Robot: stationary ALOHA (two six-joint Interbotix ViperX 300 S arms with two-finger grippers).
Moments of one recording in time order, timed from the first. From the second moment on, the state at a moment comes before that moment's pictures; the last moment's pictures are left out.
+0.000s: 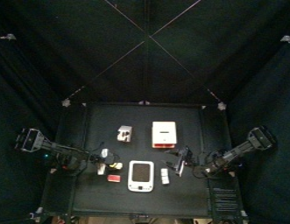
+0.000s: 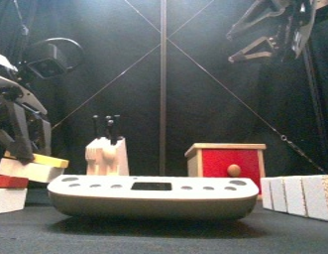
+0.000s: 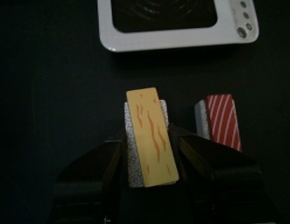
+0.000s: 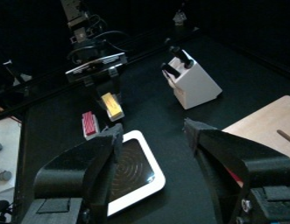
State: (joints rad) left arm -0.08 -0.40 1.21 0.23 -0.03 -0.23; right arm 0.47 -0.54 0.94 -1.67 0.77 2.14
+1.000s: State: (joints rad) left arm -0.01 -0.30 1.23 0.25 -0.09 -0.22; right arm 0.46 -0.54 0.94 -1.67 0.77 2.14
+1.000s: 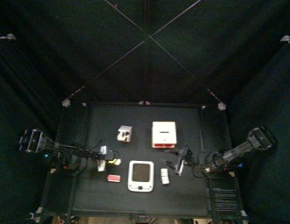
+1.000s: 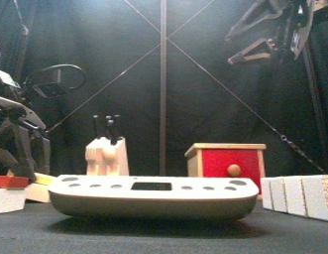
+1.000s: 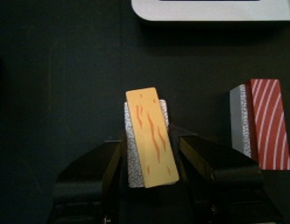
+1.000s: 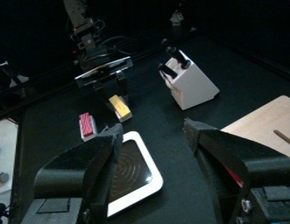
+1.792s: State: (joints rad) left arm 0.01 -0.23 1.20 0.25 -0.10 -0.23; right arm 0.45 -0.54 0.94 -1.67 0.77 2.14
